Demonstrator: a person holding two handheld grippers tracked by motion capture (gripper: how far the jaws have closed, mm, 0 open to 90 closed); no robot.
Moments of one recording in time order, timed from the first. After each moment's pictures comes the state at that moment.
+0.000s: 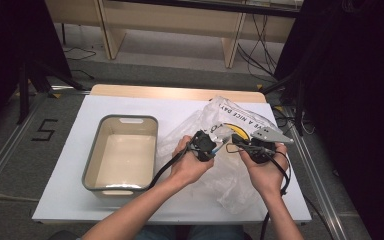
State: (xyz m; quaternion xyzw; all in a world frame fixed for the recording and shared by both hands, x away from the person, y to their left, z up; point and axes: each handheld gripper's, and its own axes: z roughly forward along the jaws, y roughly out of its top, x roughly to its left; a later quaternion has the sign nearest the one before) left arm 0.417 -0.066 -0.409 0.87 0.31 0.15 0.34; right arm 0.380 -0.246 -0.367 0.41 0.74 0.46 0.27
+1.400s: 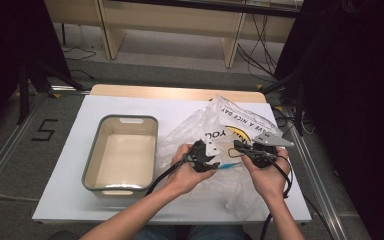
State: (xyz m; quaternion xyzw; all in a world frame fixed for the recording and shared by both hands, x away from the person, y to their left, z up) left arm 0.390 -0.050 -0.426 0.86 0.26 0.16 0.40; right arm 0.375 -0.255 -0.380 0.42 0.76 0.44 0.25
